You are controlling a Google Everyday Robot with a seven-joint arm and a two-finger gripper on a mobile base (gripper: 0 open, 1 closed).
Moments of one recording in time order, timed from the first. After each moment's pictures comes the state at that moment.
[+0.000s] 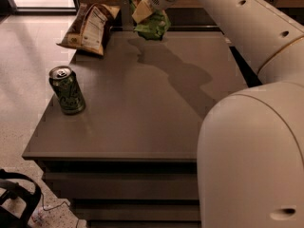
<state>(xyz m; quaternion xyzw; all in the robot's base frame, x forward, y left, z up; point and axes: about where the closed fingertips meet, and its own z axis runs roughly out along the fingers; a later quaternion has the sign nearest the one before) 0.830 -0.007 0.969 -0.39 0.81 0.02 0.44</state>
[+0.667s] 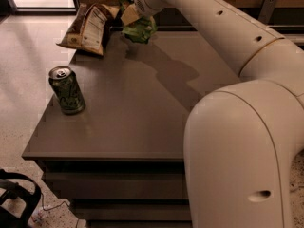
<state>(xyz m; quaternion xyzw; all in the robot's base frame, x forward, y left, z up) 0.858 0.034 0.946 -0.36 0.81 0.05 0.47</state>
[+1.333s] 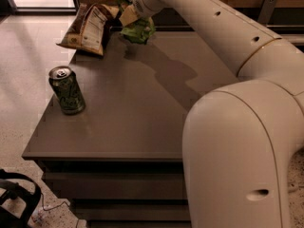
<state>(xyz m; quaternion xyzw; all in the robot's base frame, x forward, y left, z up) 0.858 0.037 0.943 -0.36 0.81 0.05 0.47</state>
